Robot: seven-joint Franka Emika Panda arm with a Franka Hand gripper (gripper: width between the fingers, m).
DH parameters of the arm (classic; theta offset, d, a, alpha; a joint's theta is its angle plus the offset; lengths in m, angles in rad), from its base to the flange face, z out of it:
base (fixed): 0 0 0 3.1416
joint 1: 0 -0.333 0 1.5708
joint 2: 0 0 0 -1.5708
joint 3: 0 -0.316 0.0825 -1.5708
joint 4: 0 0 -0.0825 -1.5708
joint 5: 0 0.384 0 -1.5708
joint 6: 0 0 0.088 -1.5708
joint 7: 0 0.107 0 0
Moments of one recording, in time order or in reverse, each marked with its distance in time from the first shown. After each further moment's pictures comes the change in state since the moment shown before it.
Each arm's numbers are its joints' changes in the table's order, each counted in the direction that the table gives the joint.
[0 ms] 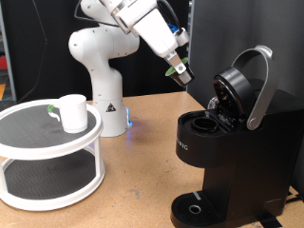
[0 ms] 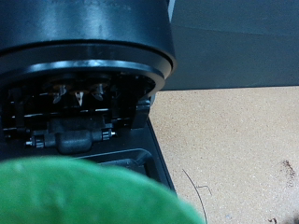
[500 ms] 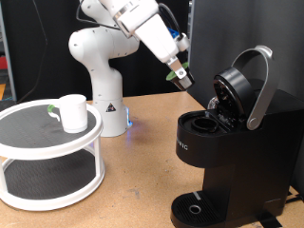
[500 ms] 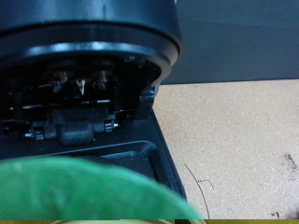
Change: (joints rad) arm -0.004 0.004 -0.014 -0.029 0.001 -0.046 0.002
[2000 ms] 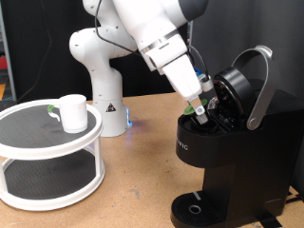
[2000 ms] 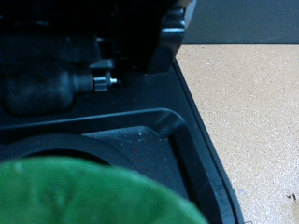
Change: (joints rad) arm -0.043 0.171 -0.087 -0.027 0.084 -0.231 -0.044
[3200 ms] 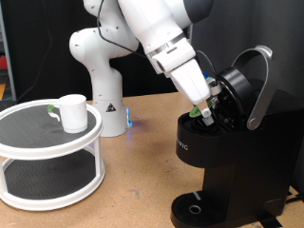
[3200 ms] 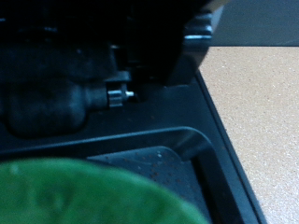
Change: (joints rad) arm -0.001 0.027 -0.017 0.020 0.000 0.030 -0.002
